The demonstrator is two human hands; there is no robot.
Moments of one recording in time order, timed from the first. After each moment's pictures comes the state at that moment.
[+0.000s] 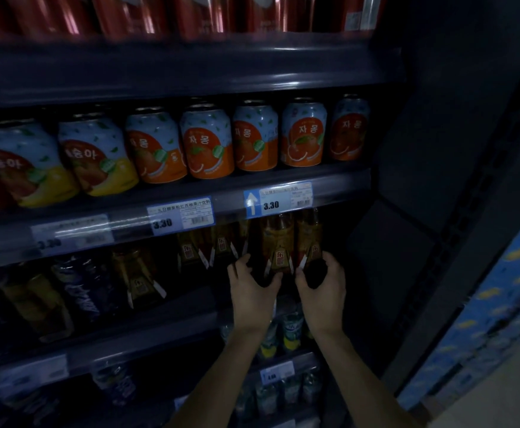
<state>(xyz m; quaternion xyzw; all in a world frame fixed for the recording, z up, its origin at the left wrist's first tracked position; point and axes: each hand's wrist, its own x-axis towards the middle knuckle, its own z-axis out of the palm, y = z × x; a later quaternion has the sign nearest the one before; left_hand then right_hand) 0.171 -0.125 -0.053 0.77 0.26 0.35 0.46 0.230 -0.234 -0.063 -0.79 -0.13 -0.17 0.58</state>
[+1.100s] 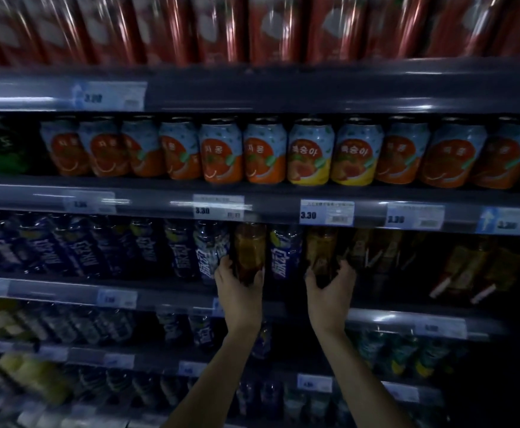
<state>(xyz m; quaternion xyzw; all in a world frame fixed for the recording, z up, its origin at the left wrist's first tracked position) -0.061 0.077 -0.030 0.66 0.47 0.45 0.39 0.050 -0.008 -0.045 -0.74 -0.22 -0.08 0.63</state>
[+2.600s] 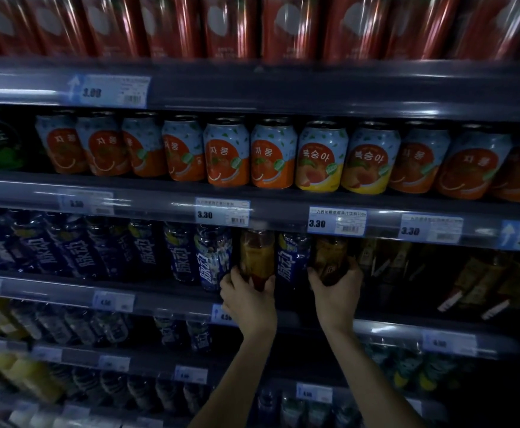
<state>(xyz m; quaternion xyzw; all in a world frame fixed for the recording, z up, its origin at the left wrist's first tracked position) -0.041 0.071 -0.030 0.64 0.55 0.40 0.35 0.074 0.003 -0.040 -0.74 -0.21 -0.04 0.65</state>
